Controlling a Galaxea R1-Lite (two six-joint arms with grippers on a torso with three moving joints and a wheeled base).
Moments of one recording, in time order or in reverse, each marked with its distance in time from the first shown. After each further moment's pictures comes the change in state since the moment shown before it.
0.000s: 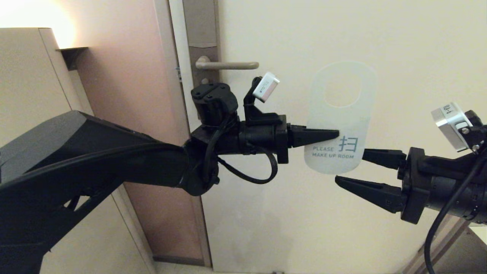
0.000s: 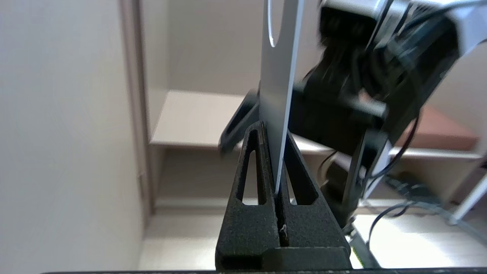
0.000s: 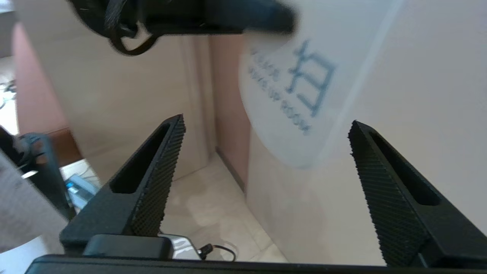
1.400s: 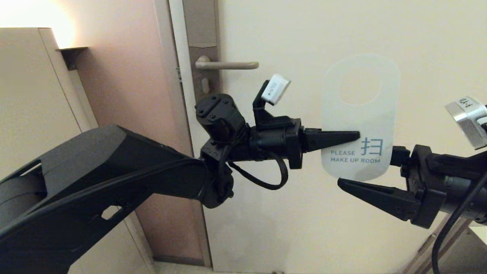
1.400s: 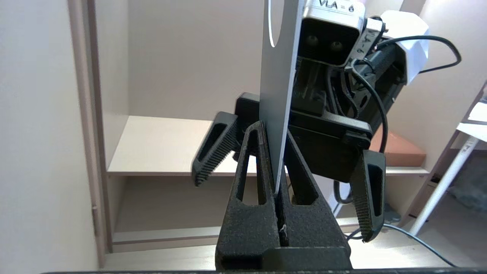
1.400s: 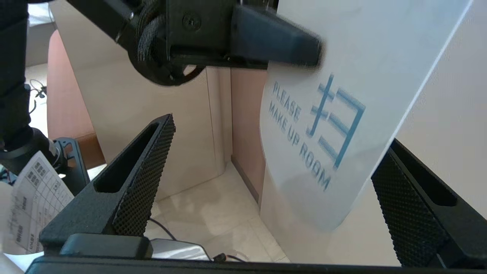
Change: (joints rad) left arm -0.052 0.064 0.001 -0.274 0.001 -0.229; right arm 0.034 -0.038 -0.010 -0.002 0.018 0.037
